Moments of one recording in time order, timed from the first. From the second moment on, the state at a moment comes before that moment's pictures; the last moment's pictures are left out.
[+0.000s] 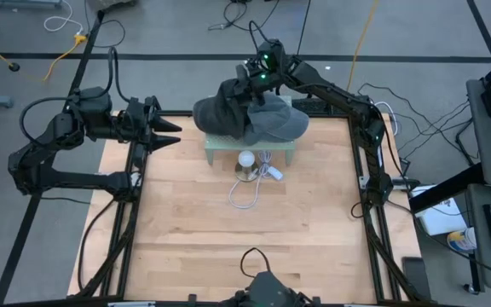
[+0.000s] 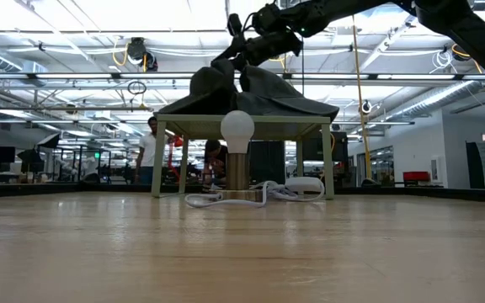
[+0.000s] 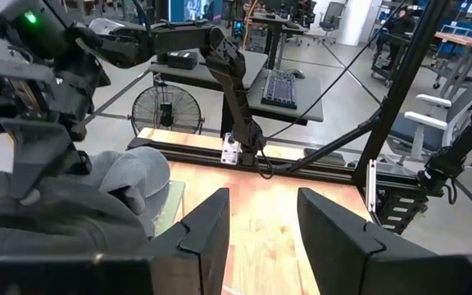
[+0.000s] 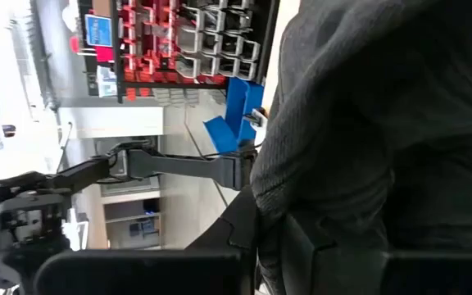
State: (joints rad) left arm 0.32 0.86 1.33 -0.65 0.31 -0.06; right arm -0.64 2.08 2.11 -0.48 -0.74 1.14
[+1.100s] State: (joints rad) left arm 0.32 0.88 1.33 -0.64 0.31 -0.06; right arm -0.64 2.05 2.11 -0.59 -0.66 1.14
